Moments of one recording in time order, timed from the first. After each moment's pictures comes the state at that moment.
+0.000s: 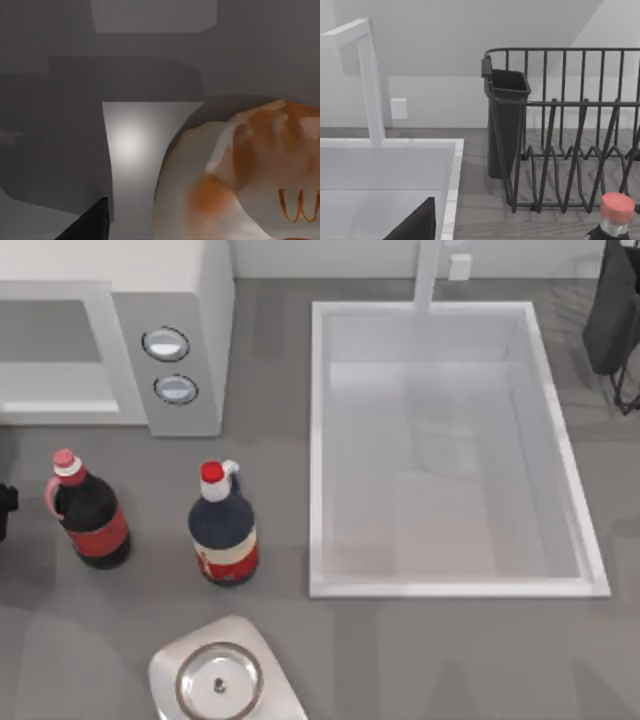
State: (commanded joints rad) left arm 0.24 2.00 1.12 -0.70 0.00 0.07; right arm 0.00 0.00 0.00 0.00 0.00 0.00
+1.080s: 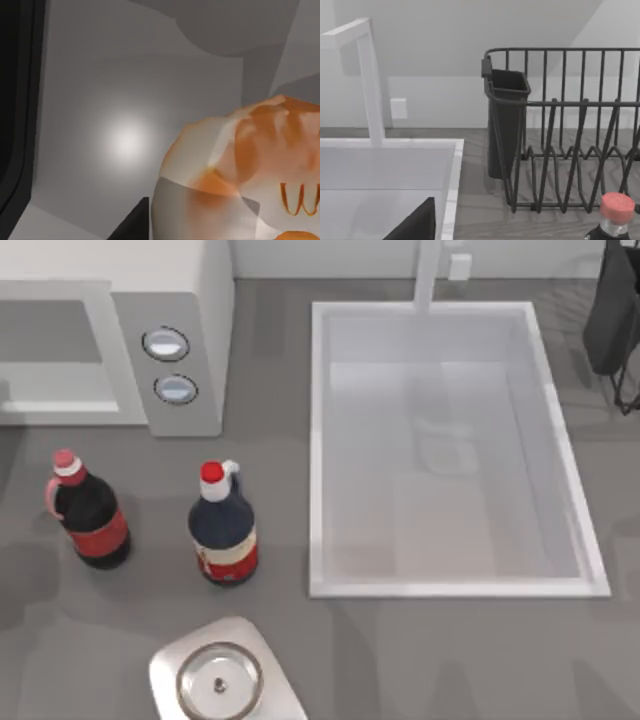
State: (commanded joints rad) left arm 0.24 1.79 1.37 -1.14 0.00 0.07; right arm 0.00 0.00 0.00 0.00 0.00 0.00
